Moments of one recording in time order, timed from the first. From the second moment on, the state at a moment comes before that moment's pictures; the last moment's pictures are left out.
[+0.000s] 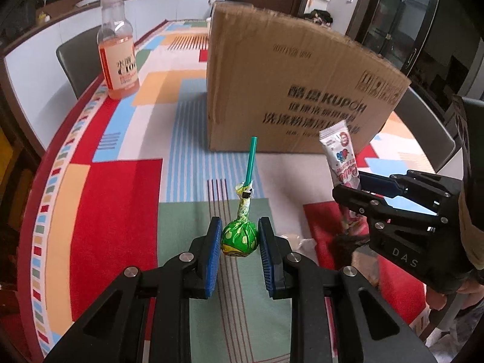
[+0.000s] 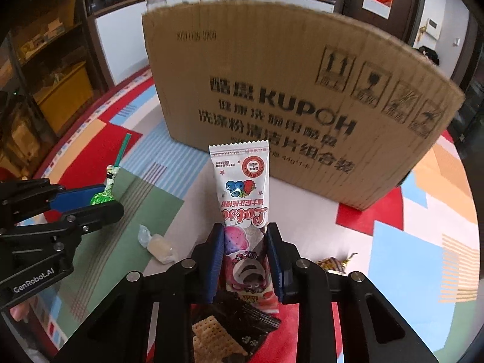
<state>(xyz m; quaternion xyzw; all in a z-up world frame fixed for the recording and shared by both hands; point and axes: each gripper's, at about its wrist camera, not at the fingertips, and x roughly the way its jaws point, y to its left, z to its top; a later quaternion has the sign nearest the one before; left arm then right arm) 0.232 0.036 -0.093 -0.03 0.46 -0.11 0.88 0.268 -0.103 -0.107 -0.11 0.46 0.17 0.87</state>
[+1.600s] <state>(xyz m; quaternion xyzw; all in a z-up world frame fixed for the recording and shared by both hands) 0.276 0.005 0.077 -0.01 0.26 -0.14 0.96 0.278 -0.155 0.068 -0.03 0.23 0.13 0.96</state>
